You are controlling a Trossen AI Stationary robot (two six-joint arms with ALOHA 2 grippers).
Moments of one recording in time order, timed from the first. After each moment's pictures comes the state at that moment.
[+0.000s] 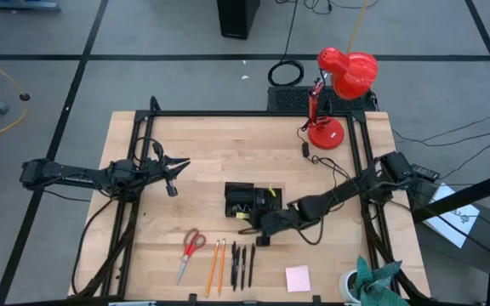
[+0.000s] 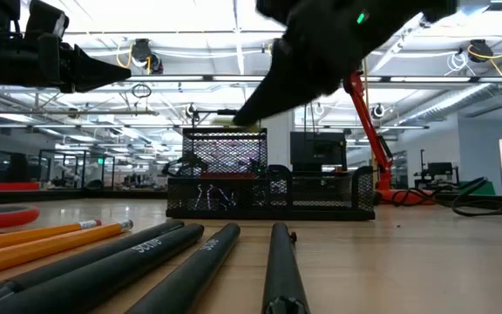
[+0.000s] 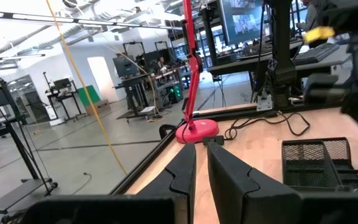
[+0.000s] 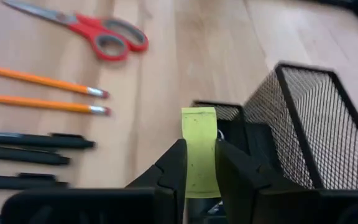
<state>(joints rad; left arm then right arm) -0.02 0.39 0.01 0.49 -0.34 0.29 0.35 1.83 1.08 0.03 0.43 0.11</state>
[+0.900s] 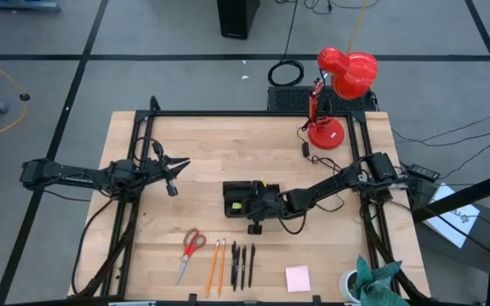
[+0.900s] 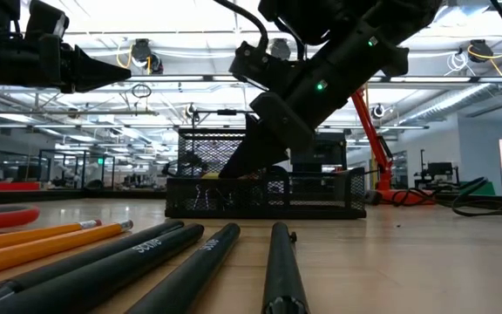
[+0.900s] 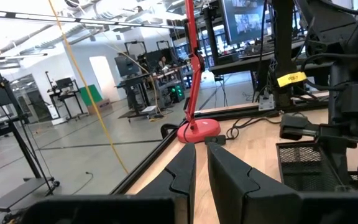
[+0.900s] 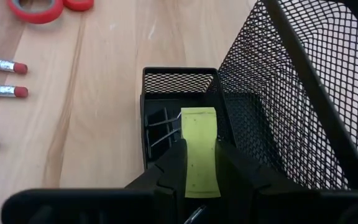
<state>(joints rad) -0.02 0.39 0.01 0.49 -0.35 0.29 0.24 1.96 1.08 0.10 0.36 0.10</state>
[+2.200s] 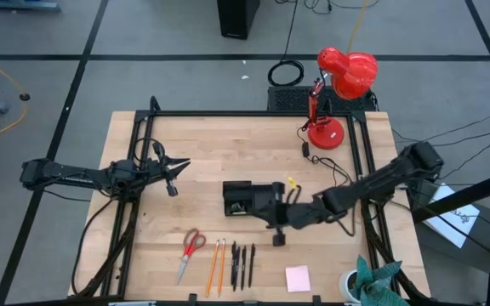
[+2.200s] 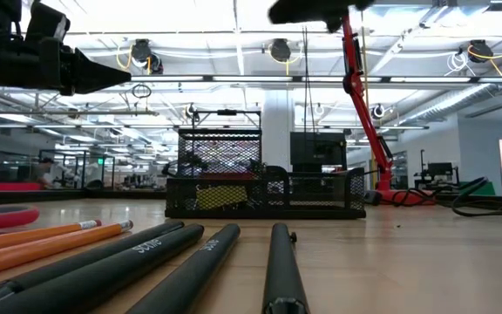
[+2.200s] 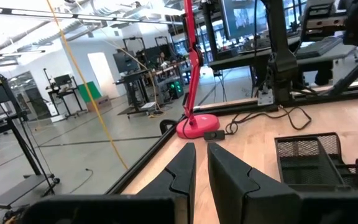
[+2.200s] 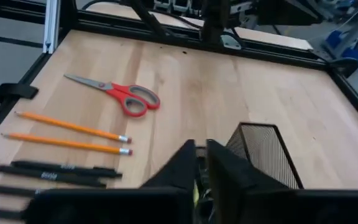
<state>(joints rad) -0.02 0.39 0.01 0.47 -0.35 0.28 0.42 1.52 1.01 -0.01 0.45 0.07</state>
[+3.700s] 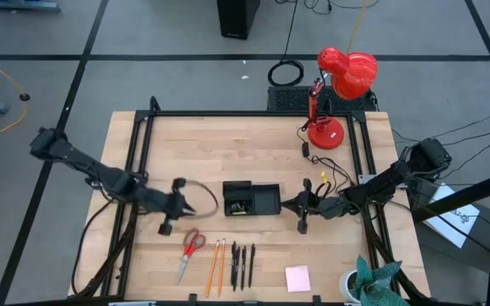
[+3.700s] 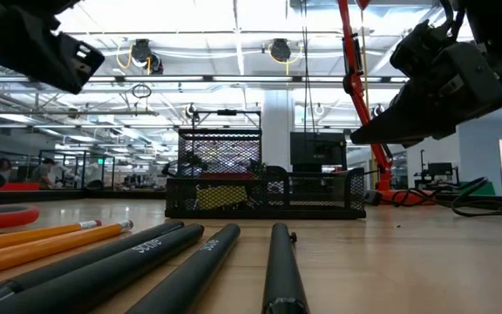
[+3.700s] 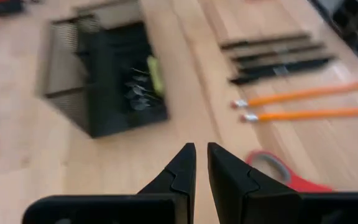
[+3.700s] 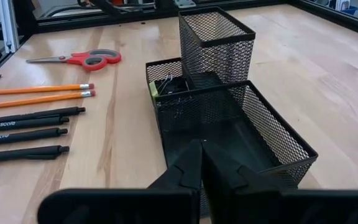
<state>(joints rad) -0.46 0.95 0.56 -0.35 -0.18 -0.12 0.41 1.44 0.28 0.73 0.52 0.31</state>
